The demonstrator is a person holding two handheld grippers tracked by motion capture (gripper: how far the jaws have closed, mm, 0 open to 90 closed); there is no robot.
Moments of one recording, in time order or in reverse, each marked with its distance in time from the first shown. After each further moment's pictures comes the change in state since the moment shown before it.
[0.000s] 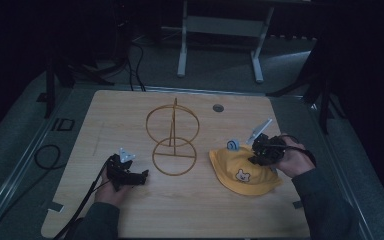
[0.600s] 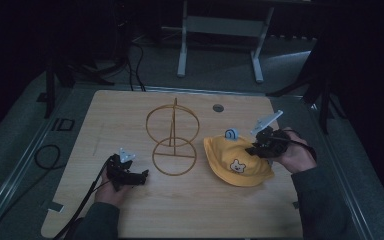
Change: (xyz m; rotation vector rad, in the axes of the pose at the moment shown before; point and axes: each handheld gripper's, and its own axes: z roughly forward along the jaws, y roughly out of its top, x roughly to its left) left arm 0.000 0.000 0.000 0.000 0.000 0.000; right arm -0.008 0.005 -0.021 -0.181 0.010 0.031
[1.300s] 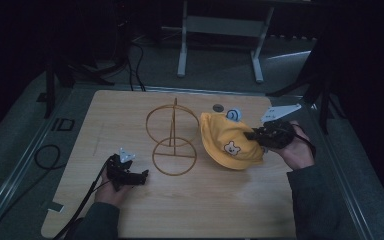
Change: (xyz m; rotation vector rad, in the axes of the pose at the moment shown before) left arm 0.000 0.000 0.000 0.002 0.000 0.001; right arm -0.011 0.004 -0.020 -0.290 -0.053 0.066
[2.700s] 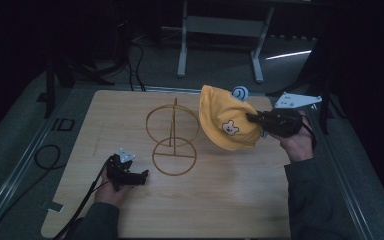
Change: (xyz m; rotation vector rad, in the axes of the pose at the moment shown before) left arm 0.000 0.000 0.000 -0.001 -0.001 -0.002; right arm -0.018 0.013 -0.018 -0.292 0.001 0.042
